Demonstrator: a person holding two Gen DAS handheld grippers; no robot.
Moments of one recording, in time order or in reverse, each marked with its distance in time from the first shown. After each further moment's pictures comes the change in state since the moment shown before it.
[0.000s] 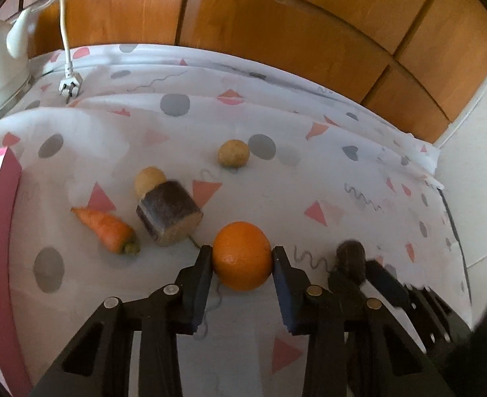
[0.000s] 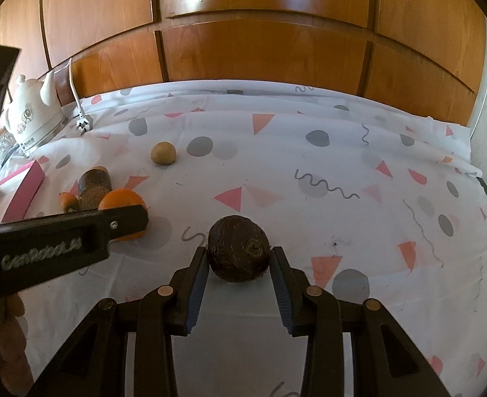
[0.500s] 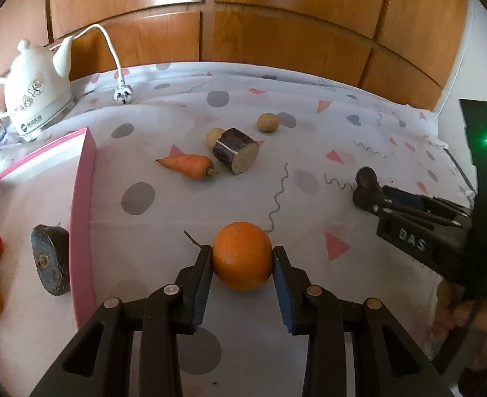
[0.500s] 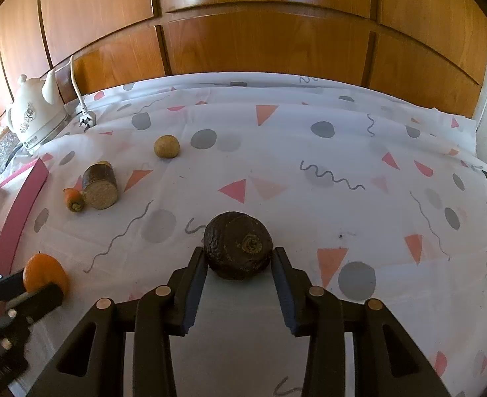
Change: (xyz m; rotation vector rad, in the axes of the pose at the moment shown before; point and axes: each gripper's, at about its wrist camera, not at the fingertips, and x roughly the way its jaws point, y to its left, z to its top) left arm -0.054 0.024 -0.071 0.145 -0.101 0.138; right arm -0.002 0.002 -0.002 0.011 0.041 0.027
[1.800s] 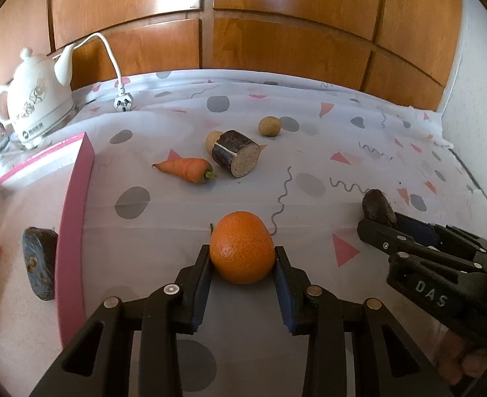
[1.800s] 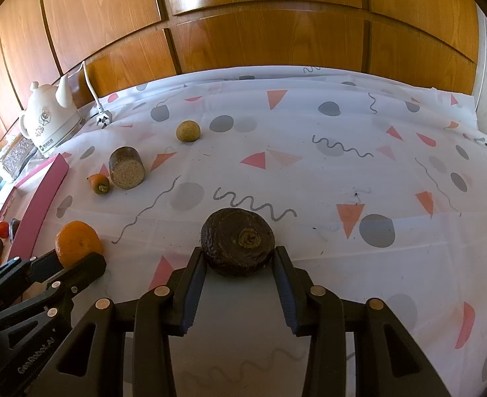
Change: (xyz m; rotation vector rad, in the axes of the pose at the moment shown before) left arm 0.011 -0.005 -0.004 0.016 -0.049 0.033; right arm -0.011 0.008 -0.027 0.051 -0.018 0.055
